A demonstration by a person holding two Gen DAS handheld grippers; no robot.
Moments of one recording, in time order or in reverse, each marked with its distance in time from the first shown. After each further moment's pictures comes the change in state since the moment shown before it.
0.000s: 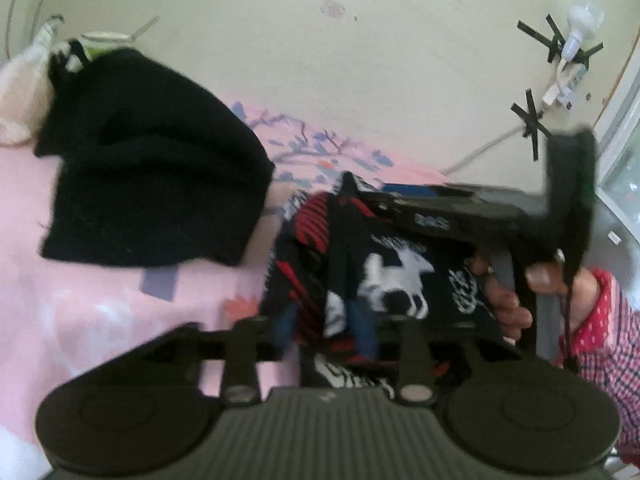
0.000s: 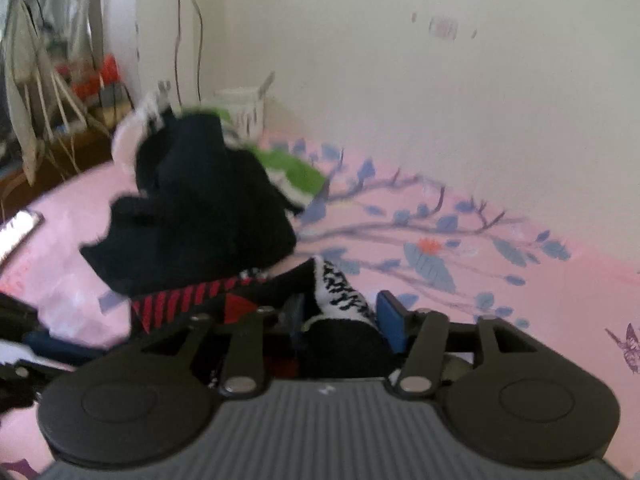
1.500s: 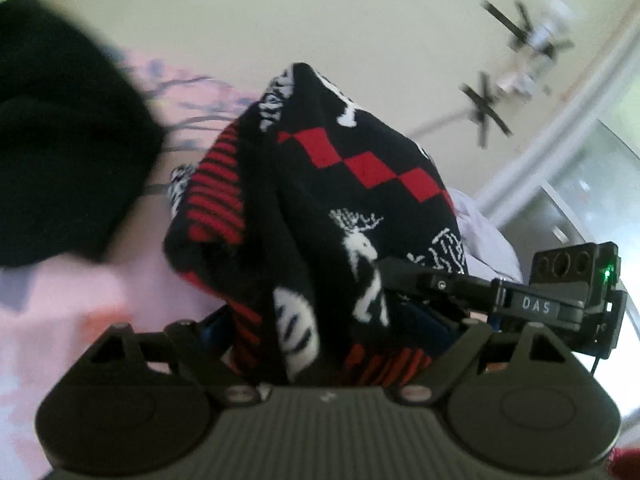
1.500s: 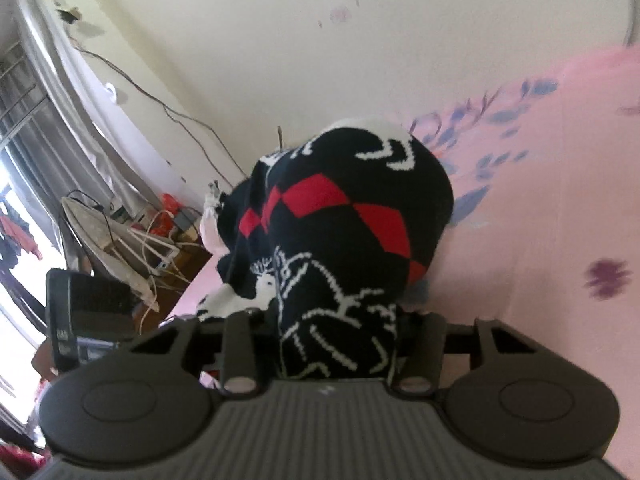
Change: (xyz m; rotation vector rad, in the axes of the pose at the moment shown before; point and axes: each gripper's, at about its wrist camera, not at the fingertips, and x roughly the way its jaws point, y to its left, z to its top) left arm 0.065 -0.044 0.008 -0.023 0.116 -0.268; right arm -0.077 -0.076 -0.091 0.551 -0.085 0.351
